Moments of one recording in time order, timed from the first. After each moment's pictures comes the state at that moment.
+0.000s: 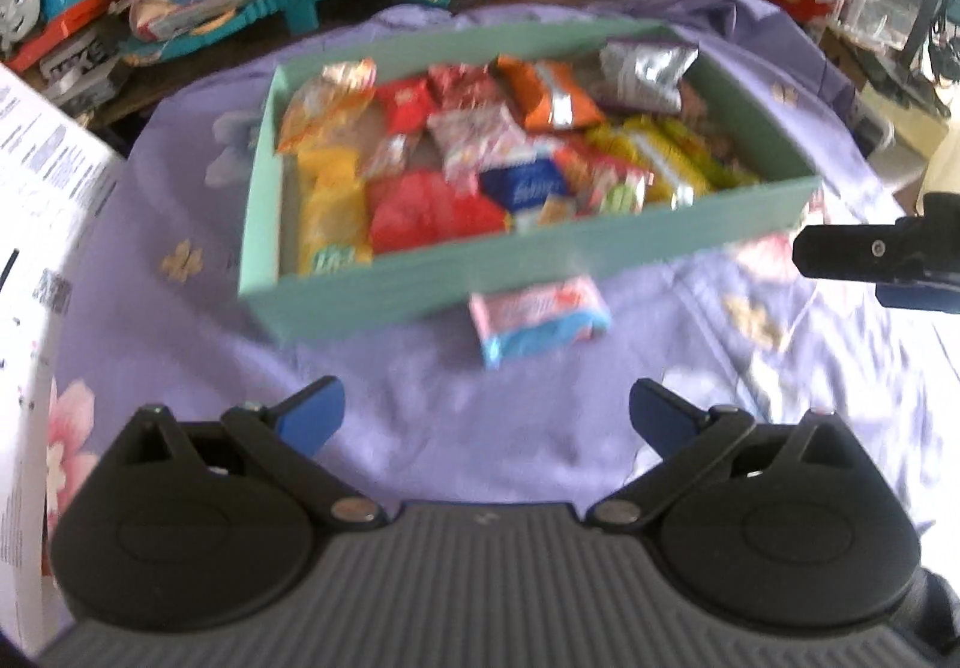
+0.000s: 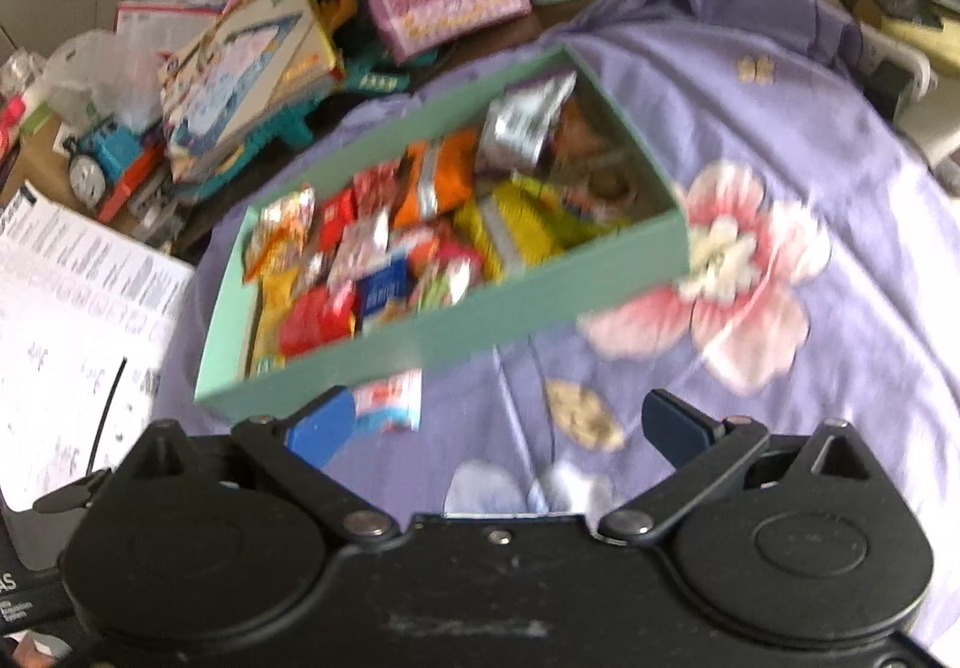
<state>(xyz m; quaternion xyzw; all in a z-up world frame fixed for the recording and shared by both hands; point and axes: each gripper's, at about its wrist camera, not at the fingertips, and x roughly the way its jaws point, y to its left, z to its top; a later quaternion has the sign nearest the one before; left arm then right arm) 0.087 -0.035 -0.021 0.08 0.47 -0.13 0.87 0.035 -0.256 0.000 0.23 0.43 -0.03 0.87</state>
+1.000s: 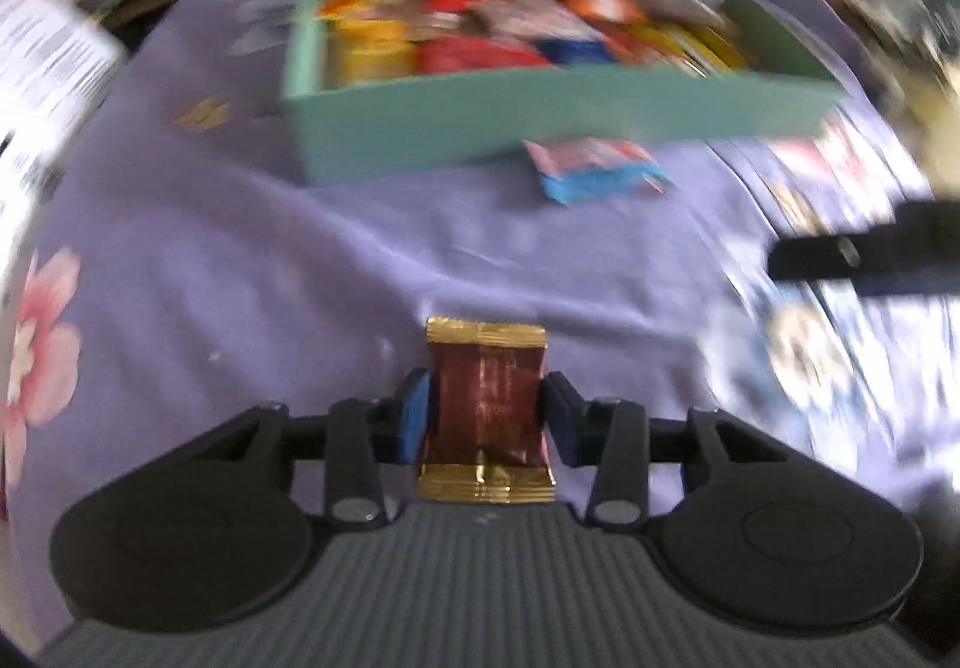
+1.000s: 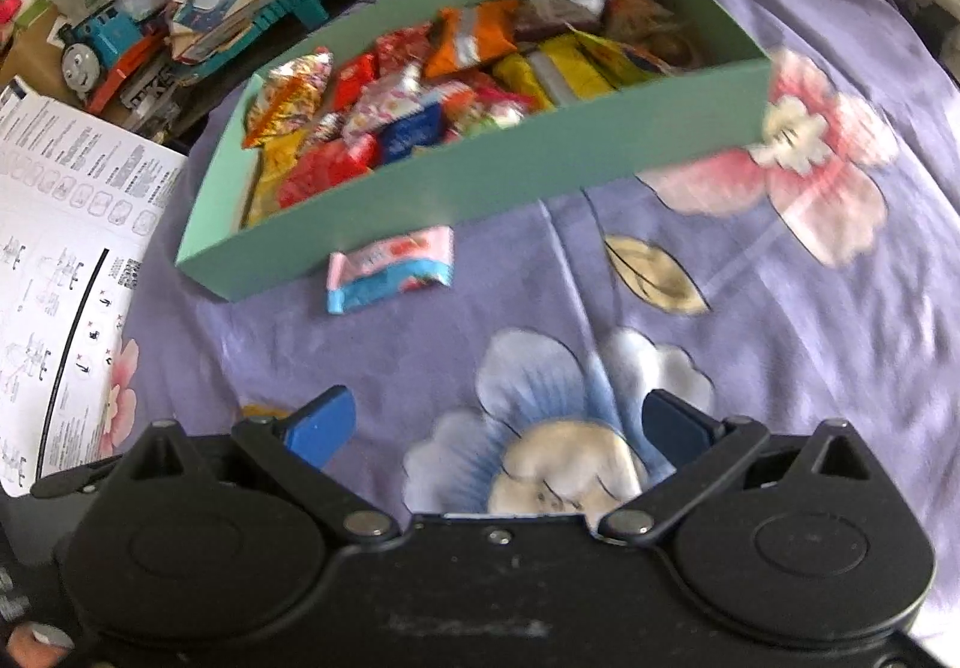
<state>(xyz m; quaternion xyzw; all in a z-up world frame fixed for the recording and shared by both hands) 0.066 0.030 -0.076 0.04 0.50 -0.12 0.86 0.044 -0.198 -0.039 0.19 0.49 0.00 0.85</state>
